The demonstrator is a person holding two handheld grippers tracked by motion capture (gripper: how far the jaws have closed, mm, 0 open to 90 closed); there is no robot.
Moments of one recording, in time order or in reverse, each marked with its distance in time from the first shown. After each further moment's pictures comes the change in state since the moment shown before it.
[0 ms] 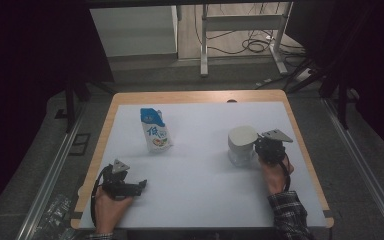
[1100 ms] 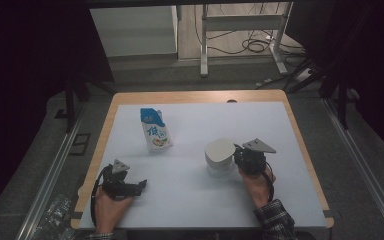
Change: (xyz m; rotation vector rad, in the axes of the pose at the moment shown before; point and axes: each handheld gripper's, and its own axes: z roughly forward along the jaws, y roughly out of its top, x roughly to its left) left arm 0.000 0.000 0.000 -0.001 0.001 -0.003; right arm 0.066 -0.005 -0.018 -0.037 0.199 0.017
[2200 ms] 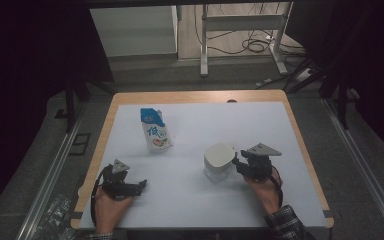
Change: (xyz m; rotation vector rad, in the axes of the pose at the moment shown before) left arm 0.000 0.000 0.000 0.001 0.001 0.001; right arm -0.014 -0.012 -0.013 0.084 0.078 -0.055
